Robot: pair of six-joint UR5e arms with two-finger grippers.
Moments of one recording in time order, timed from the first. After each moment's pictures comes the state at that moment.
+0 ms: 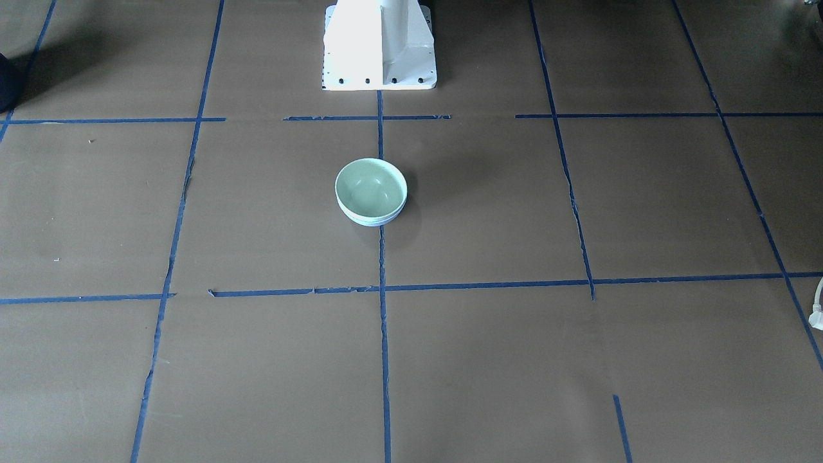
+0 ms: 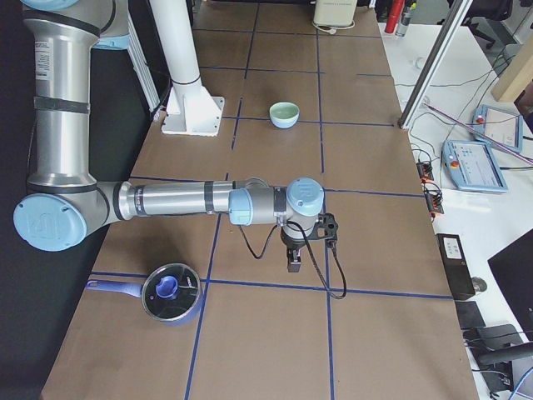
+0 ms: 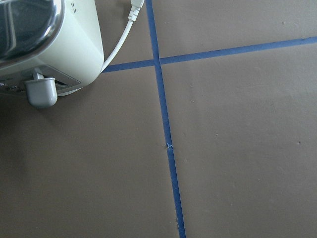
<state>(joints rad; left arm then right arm) -1.57 -1.47 -1.75 -1.48 -2.39 0.16 1.47 -1.64 1.72 -1.59 2.38 0.04</state>
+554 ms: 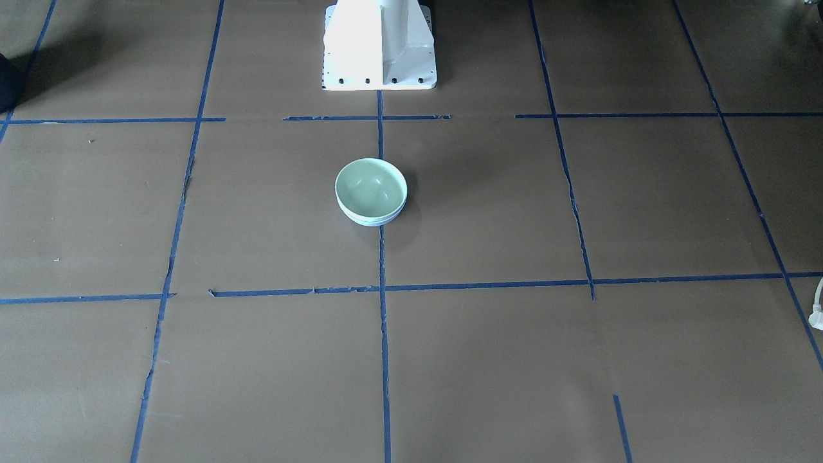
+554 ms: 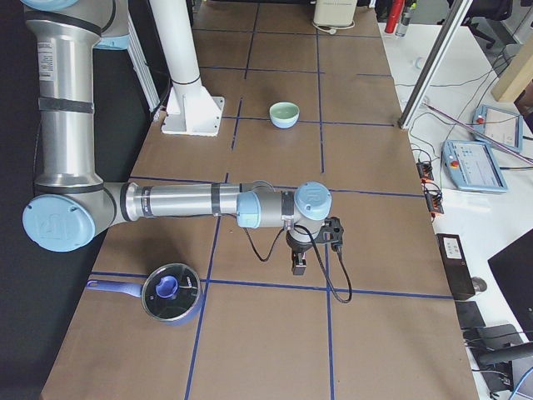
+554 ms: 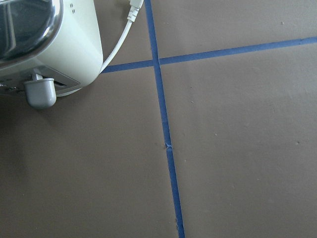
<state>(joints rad) -1.57 -1.47 -1.76 -1.48 -2.39 0.16 1.47 -1.61 1.67 -1.59 2.38 0.04</state>
